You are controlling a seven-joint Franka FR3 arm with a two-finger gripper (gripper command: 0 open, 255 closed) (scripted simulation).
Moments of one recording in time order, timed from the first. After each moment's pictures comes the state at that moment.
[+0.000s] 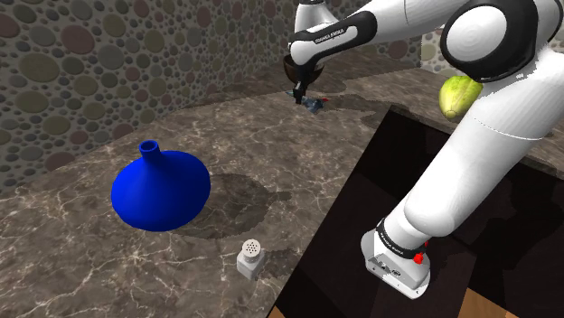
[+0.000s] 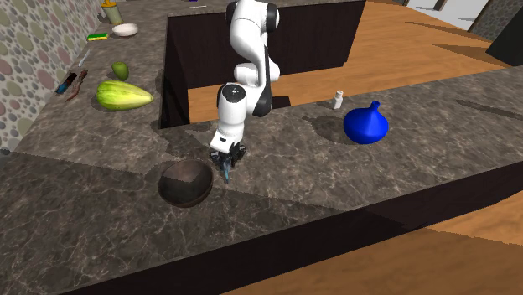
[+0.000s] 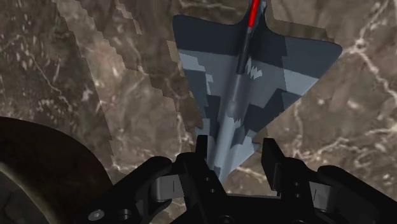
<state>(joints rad) -0.04 0.09 -0.16 -2.05 -0.19 2.21 -0.48</state>
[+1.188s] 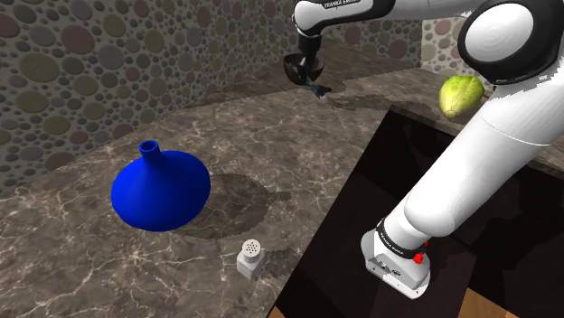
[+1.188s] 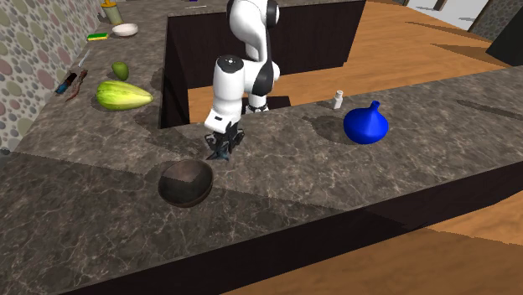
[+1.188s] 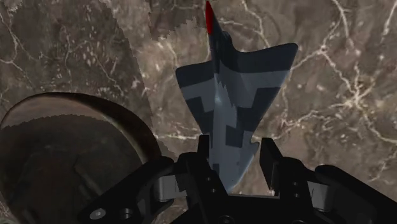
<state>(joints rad) -0.04 0.02 -0.15 -1.90 -0.18 1.99 -0.51</state>
